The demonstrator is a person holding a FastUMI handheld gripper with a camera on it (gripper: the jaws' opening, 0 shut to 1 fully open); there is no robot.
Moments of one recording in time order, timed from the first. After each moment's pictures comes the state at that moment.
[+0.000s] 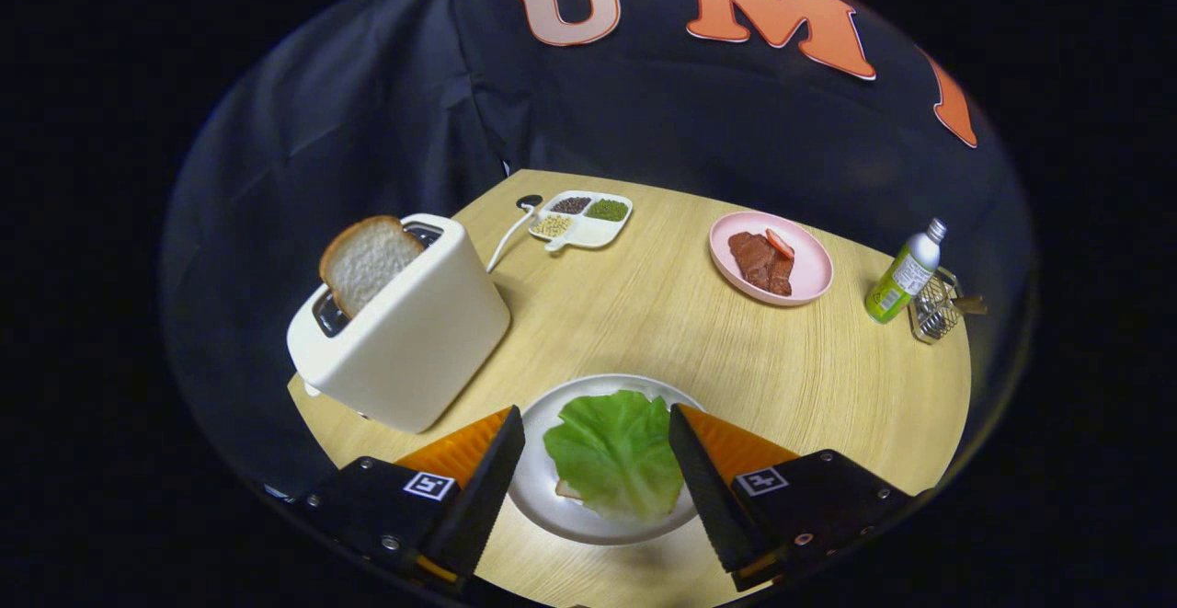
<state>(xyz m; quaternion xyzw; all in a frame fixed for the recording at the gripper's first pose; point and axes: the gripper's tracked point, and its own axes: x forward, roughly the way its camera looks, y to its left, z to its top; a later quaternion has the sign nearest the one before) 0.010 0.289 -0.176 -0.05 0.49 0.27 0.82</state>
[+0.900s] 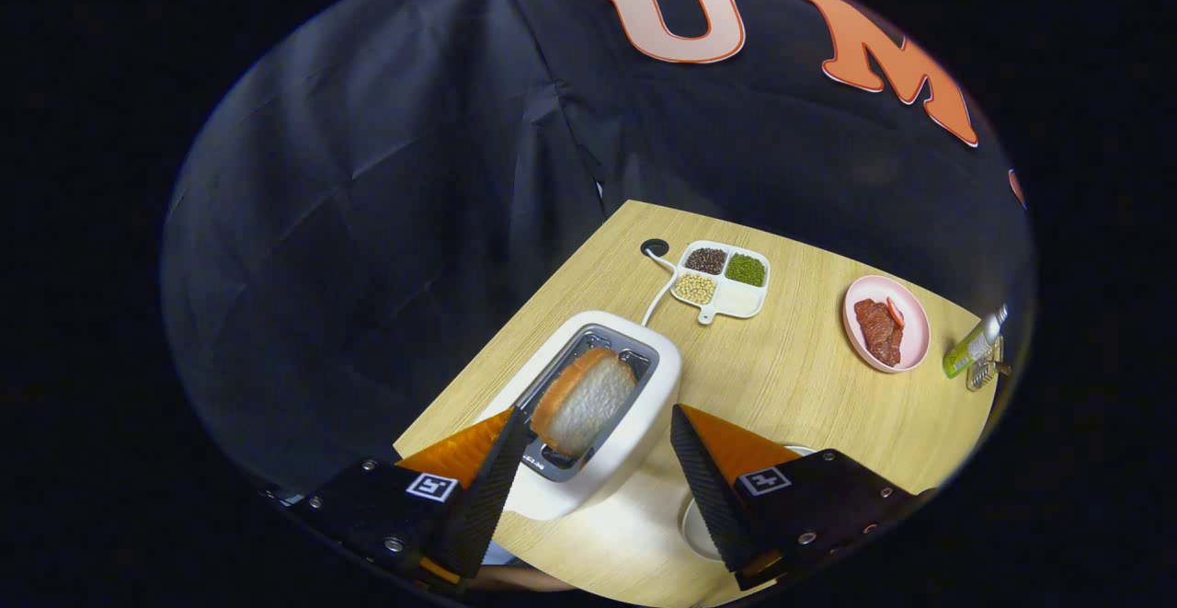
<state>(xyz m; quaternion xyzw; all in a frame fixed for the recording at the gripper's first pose) 0.020 0.468 -0.109 -0.02 0.51 0.34 0.79</state>
